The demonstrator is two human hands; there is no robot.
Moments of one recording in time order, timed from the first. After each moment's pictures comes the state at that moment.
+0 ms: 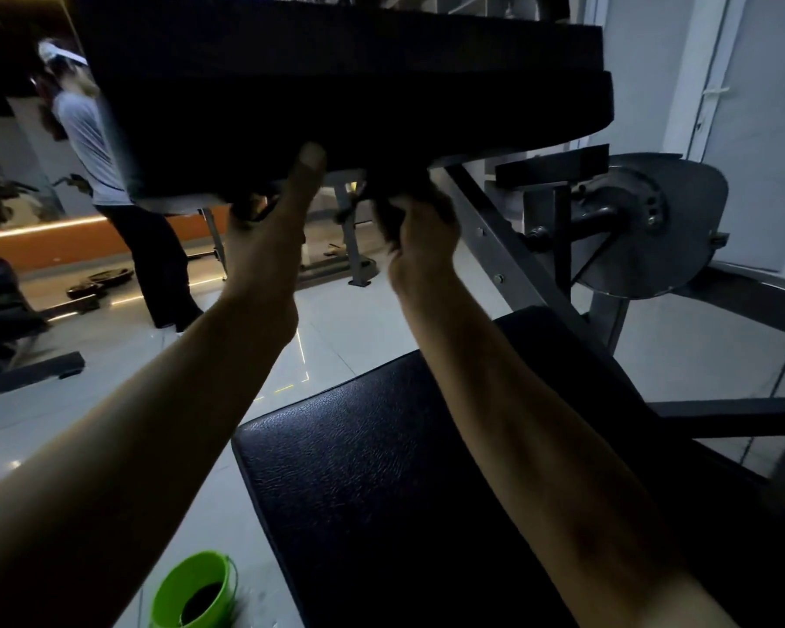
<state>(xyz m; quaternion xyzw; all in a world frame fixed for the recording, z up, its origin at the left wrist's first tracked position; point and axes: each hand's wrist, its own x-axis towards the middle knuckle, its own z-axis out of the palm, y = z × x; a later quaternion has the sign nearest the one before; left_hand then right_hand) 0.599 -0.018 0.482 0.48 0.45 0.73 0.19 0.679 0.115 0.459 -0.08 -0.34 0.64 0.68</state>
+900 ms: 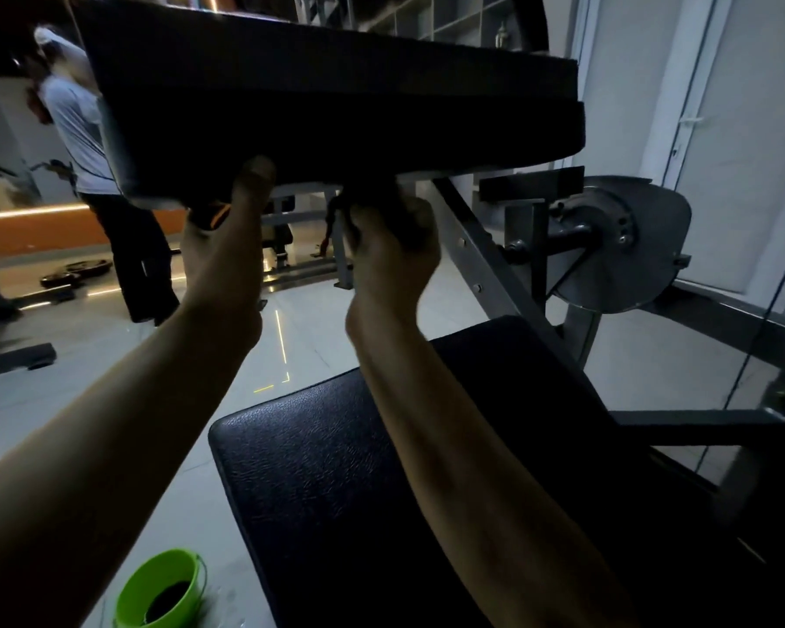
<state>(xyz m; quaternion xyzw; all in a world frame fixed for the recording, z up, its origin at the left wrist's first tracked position) 0.586 -0.027 0.475 0.44 0.45 0.76 0.16 0.686 0.048 0.457 -0.08 -0.36 0.56 0.74</state>
